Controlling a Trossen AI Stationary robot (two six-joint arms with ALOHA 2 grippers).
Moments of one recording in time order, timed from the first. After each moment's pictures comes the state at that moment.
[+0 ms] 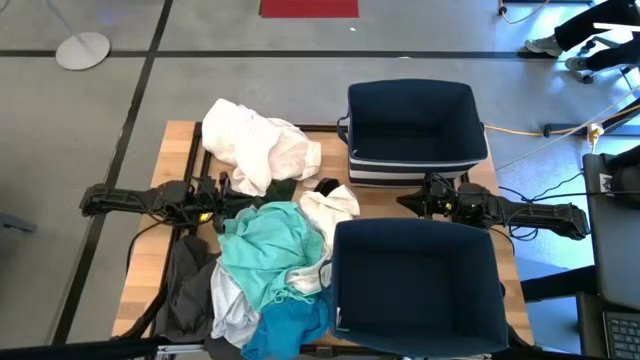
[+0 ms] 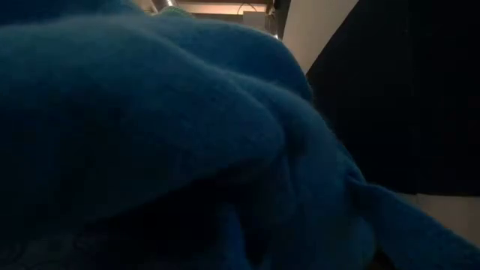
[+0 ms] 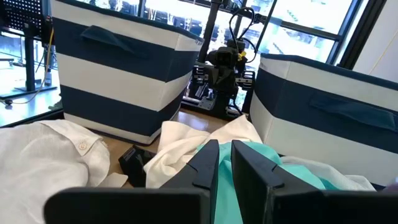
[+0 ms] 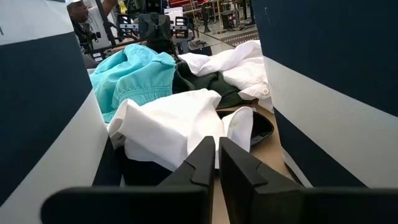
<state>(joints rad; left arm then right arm) -0.08 0.01 0.01 0.04 -0.22 -0.23 -0.10 0.15 0.02 0.02 0.02 0.21</state>
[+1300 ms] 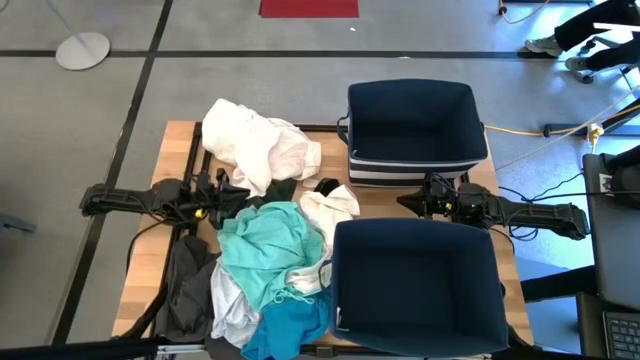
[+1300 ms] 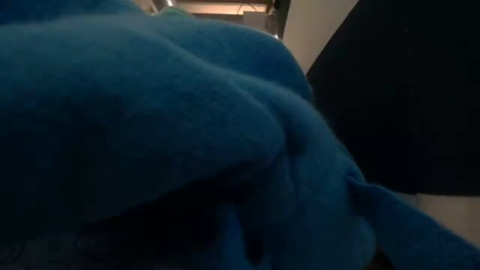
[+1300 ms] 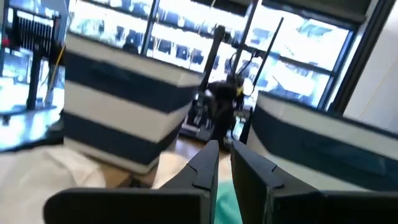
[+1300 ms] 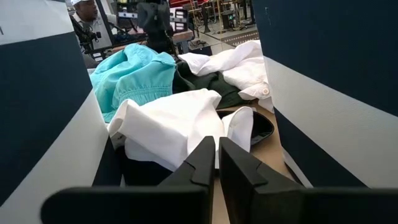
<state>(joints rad) -0.08 0.01 0.02 0.18 -0.26 -0.23 -0.10 0.15 0.02 0.02 0.02 0.21</state>
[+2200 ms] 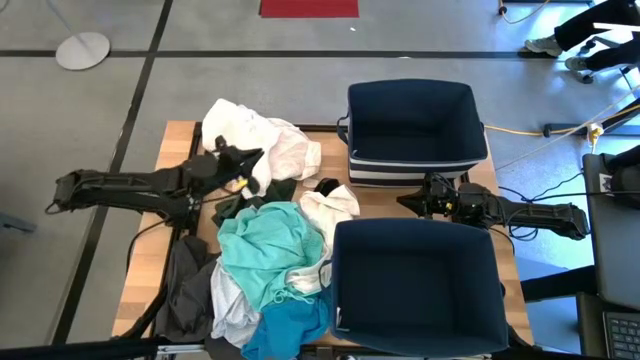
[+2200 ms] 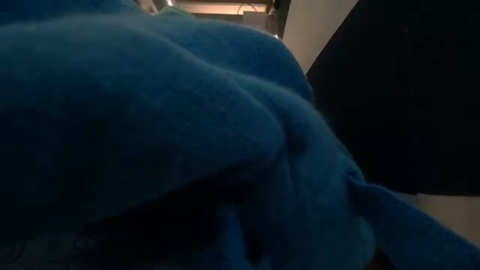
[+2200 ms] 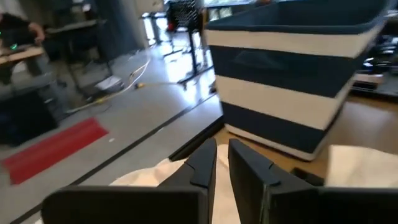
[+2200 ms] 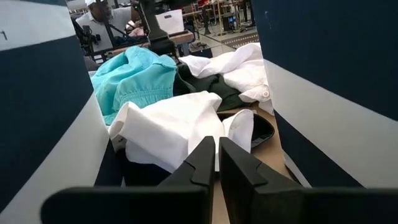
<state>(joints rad) 0.15 0.77 0.51 0.04 -0.63 -0.01 -0.10 0.15 0.02 0.03 0.02 0.21</state>
